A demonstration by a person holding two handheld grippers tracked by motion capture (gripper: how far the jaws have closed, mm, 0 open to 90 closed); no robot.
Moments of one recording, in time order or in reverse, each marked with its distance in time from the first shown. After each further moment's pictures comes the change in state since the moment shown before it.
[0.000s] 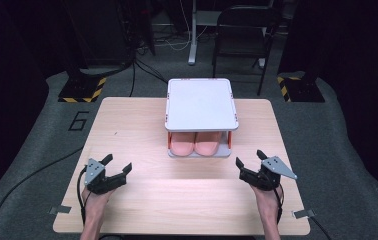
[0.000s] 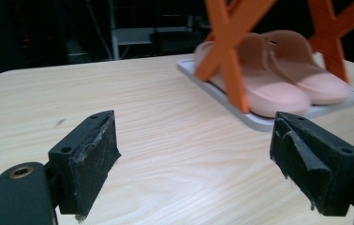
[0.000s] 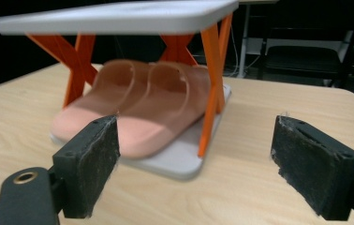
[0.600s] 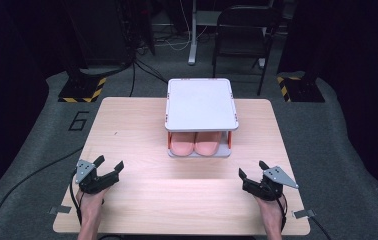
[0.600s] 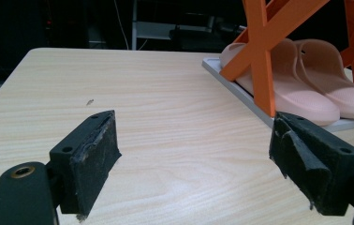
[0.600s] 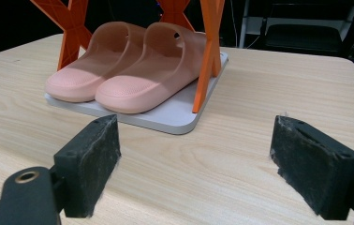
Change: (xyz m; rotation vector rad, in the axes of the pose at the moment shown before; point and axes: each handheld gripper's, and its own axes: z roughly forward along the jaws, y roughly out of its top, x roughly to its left) left arm 0.014 -0.007 -0.003 0.005 0.064 -0.099; right arm -0.005 -0.026 -0.014 0.074 -0.002 -0.003
